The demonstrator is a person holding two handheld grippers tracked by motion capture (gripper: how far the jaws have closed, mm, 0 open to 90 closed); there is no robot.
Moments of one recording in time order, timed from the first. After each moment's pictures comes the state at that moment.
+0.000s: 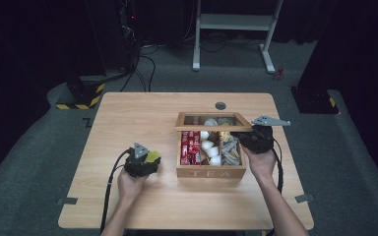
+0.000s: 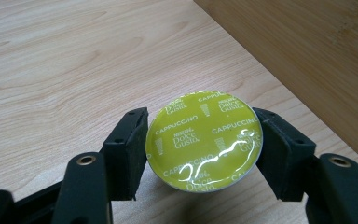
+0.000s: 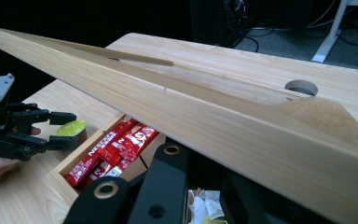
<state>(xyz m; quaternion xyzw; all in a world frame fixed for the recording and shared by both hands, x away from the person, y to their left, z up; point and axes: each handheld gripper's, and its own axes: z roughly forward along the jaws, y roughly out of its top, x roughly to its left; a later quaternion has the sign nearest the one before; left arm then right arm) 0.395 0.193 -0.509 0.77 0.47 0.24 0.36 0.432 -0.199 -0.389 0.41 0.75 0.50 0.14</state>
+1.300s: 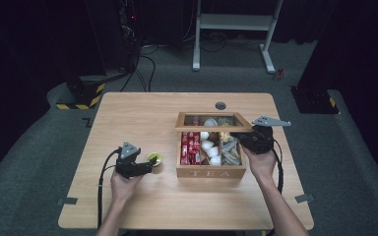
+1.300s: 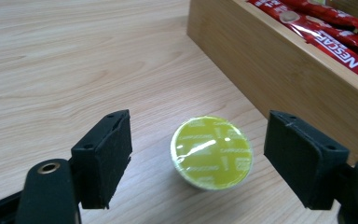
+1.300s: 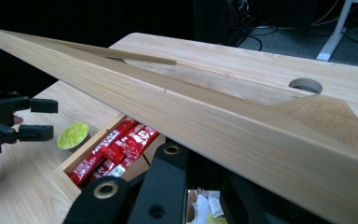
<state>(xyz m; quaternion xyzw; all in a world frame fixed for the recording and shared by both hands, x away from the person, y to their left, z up) 0.377 0.219 -0.485 0.73 0.48 0.22 0.43 0.431 -0.200 -0.390 0.41 0.75 0.50 0.13</state>
